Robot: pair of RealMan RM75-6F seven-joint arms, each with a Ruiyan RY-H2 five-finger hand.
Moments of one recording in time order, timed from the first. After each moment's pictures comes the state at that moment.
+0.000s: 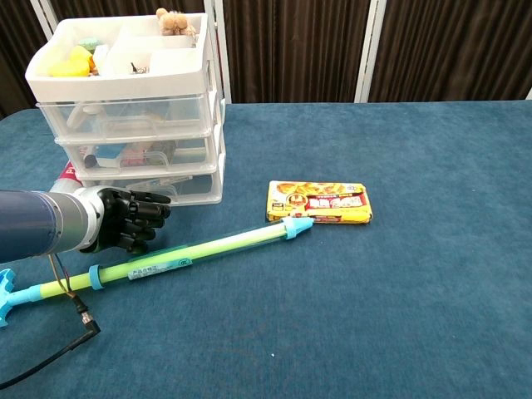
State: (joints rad) left arm -0.67 -1.73 -0.50 -1.65 0.16 1.01 0.07; right arm 0.08 -1.10 0.04 -1.66 -1.53 1.46 0.06
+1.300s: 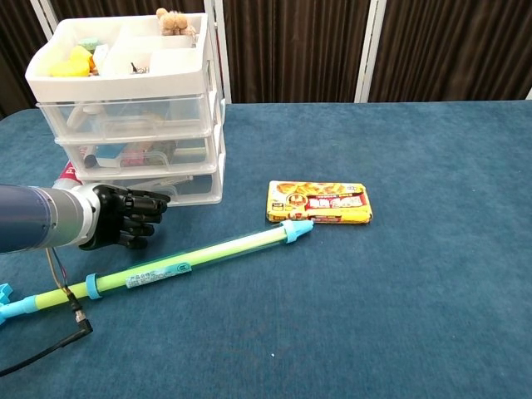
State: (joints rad) left arm -0.68 -1.70 -0.50 -1.60 0.14 0.92 -0.01; right arm 0.08 -1.10 0.04 -1.66 -1.52 1.46 0.07
